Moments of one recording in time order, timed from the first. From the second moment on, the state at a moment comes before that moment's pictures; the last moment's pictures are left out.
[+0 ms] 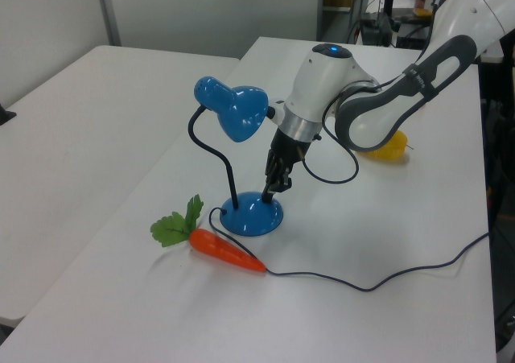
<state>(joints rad) 0.31 0.46 0.10 -1.82 -0.01 2.66 -0.21</state>
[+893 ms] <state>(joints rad) 0.31 0.46 0.11 -1.82 -0.23 2.66 -0.21</state>
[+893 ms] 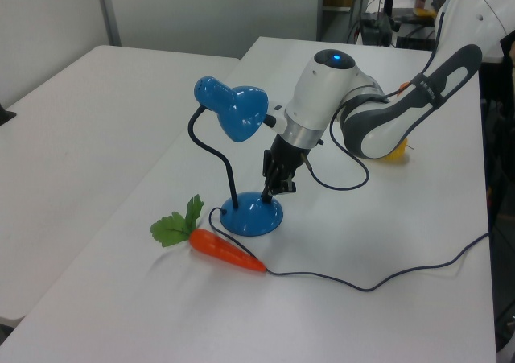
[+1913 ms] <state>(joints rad) 0.30 0.46 0.12 -1.82 -0.30 2.66 -0.26</state>
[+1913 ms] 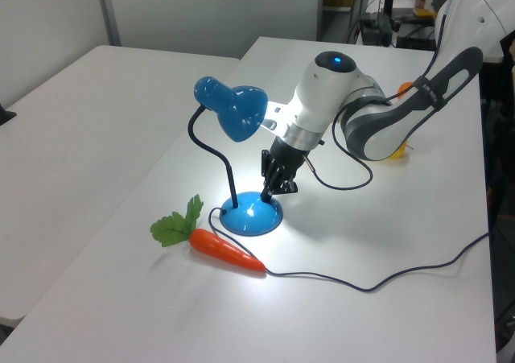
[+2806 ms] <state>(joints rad) 0.25 0.32 0.12 -1.82 -0.20 2.37 -0.26</state>
